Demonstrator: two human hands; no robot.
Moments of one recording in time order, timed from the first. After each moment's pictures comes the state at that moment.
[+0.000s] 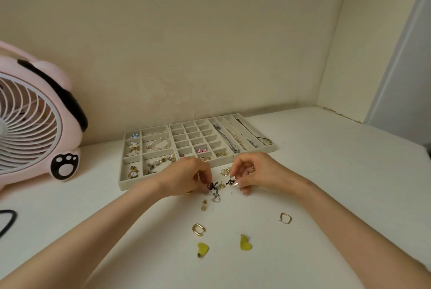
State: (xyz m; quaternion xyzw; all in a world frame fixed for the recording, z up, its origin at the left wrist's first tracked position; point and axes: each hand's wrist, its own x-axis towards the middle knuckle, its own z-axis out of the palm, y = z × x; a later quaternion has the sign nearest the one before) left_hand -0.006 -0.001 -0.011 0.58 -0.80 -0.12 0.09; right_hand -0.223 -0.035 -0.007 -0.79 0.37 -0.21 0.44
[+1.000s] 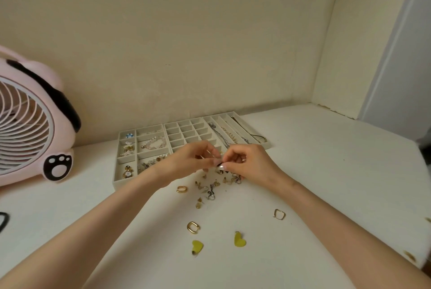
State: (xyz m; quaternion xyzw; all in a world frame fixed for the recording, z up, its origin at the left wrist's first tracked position) left_hand -0.022 -0.003 0.007 0.54 -0.70 -0.35 0.30; right_hand -0.208 -0.035 -0.011 -0.79 0.36 -0.35 0.35
